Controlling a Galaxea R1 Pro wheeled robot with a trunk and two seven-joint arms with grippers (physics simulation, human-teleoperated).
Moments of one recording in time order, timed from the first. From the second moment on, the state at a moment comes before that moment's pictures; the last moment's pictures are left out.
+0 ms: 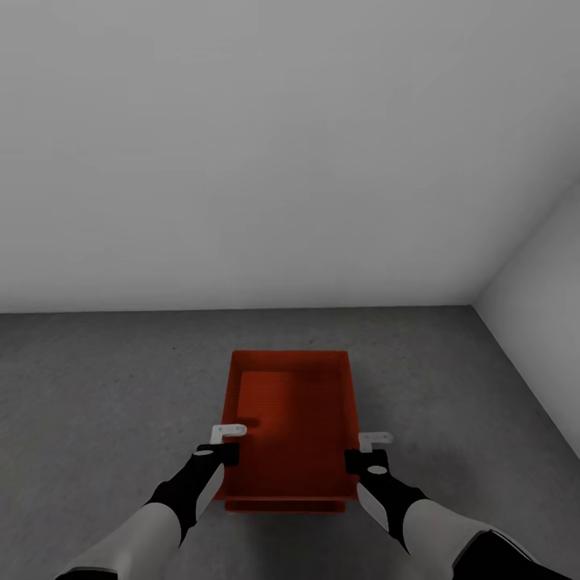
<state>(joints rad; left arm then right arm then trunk) -0.68 -0.13 -0.01 -0.39 0.02 0.21 0.18 -0.75 0.09 0.58 -0.14 -0.50 -0.07 -0.27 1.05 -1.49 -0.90</state>
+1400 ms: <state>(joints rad) -0.69 -0.13 -0.01 -0.39 0.02 0.21 0.18 -0.76 0.09 0.58 -0.14 -0.50 -0.07 -0.28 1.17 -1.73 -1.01</state>
